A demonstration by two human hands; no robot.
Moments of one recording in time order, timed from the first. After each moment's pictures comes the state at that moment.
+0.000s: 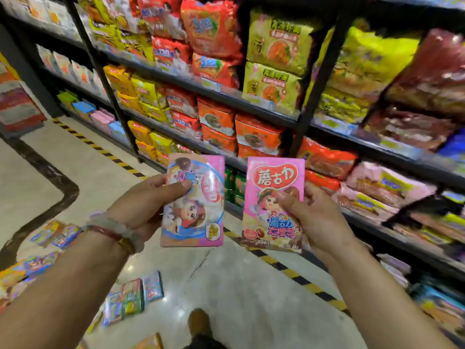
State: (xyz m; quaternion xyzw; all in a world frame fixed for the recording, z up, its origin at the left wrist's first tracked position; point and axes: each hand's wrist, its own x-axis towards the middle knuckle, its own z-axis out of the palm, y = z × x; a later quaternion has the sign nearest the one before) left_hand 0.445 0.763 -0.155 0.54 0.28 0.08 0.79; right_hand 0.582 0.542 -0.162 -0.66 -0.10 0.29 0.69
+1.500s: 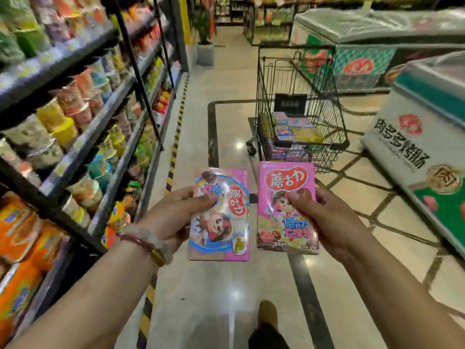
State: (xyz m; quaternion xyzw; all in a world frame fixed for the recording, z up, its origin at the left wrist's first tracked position) left_hand 0.571 -0.222 -0.137 0.50 -0.34 -0.68 0.41; right_hand 0.324 -0.205 -0.147 -0.37 0.52 -0.49 0.59
